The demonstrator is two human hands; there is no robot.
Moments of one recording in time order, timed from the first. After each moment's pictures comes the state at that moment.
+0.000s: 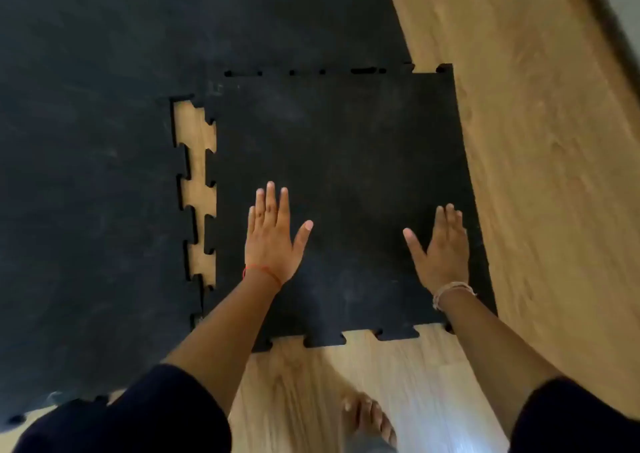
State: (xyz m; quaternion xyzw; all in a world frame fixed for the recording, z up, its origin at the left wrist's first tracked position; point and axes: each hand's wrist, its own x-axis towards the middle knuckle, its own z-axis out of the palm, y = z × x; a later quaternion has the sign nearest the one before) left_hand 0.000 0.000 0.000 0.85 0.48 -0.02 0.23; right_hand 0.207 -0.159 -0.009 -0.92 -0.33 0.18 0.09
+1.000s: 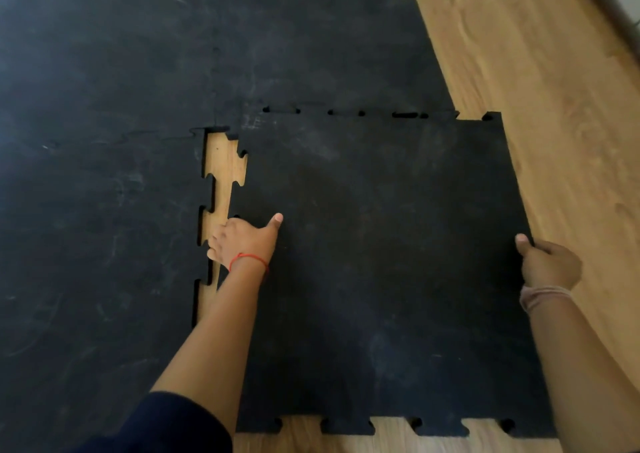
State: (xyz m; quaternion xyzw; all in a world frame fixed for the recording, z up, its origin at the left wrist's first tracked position) left_hand -0.005 0.096 -0.020 0.55 0.79 0.05 0.27; right_hand 0.324 -0.104 -0.044 -0.91 0.08 0.14 0.39
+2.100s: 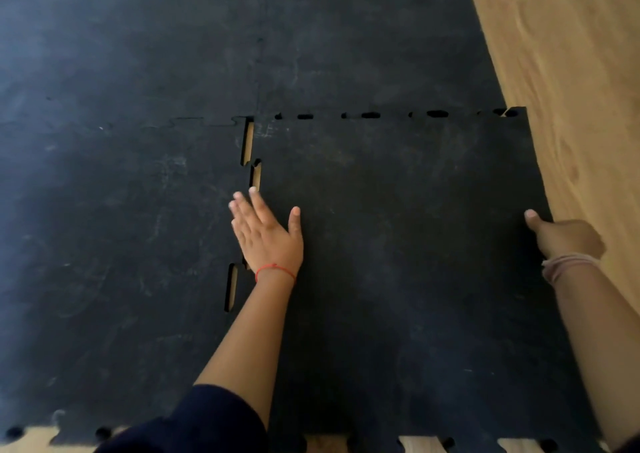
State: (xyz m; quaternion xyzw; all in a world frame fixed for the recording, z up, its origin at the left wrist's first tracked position) left_hand -0.028 0.075 -0.040 0.67 0.71 0.14 0.19; right_hand 0.317 -0.042 -0.021 -0.96 -0.03 0.20 0.18
